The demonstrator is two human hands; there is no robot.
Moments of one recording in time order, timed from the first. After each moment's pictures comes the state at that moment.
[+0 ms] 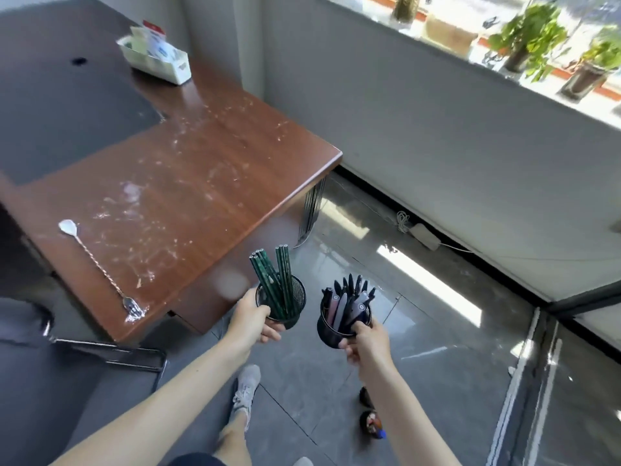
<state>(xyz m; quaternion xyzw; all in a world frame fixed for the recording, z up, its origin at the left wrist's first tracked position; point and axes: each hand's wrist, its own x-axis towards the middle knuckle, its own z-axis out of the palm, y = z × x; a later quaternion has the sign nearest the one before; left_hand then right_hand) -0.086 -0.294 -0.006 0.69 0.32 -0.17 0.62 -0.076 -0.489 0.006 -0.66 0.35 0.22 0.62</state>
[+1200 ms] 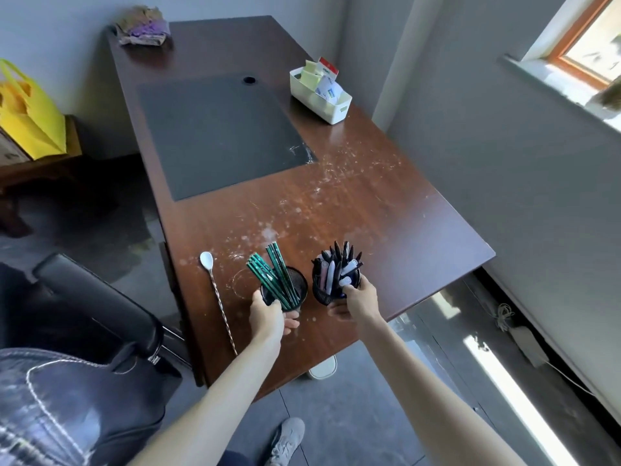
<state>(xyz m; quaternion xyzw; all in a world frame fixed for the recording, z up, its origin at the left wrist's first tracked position) 0.022 -0.027 -0.025 0.52 0.56 0.05 0.64 0.127 -0.142 0.002 -0.79 0.07 0.32 0.52</state>
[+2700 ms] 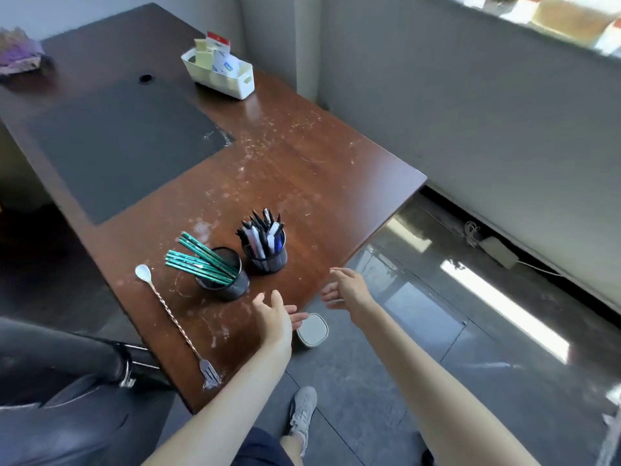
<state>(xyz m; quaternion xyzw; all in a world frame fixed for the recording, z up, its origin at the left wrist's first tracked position) 0.039 -0.144 -0.035 0.52 0.51 0.04 0.69 0.126 -0.251 -0.027 -0.69 0.18 0.35 0.61</state>
